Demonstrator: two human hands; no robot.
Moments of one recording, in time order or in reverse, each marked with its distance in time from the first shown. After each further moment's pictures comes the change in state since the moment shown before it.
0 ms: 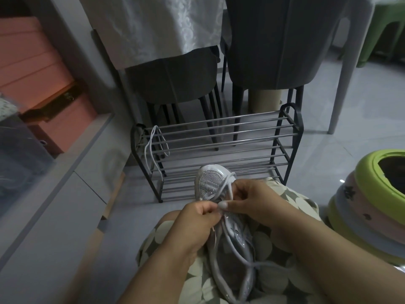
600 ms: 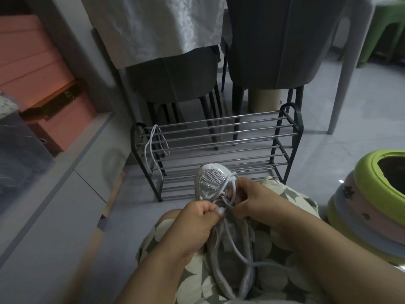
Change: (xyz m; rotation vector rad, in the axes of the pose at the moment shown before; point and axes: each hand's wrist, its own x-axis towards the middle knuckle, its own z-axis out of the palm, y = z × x) left_hand 0.002 -0.005 -0.007 0.098 -0.010 0.032; right_hand -0.004 -0.006 -0.003 -0.011 -0.086 0.145
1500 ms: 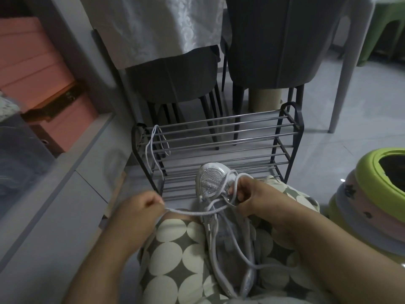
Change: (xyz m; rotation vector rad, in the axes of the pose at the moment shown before) left_hand -0.024 0.010 -0.090 0.519 0.287 0.162; right_hand 0.001 0.005 -0.003 0.055 -0.019 0.043
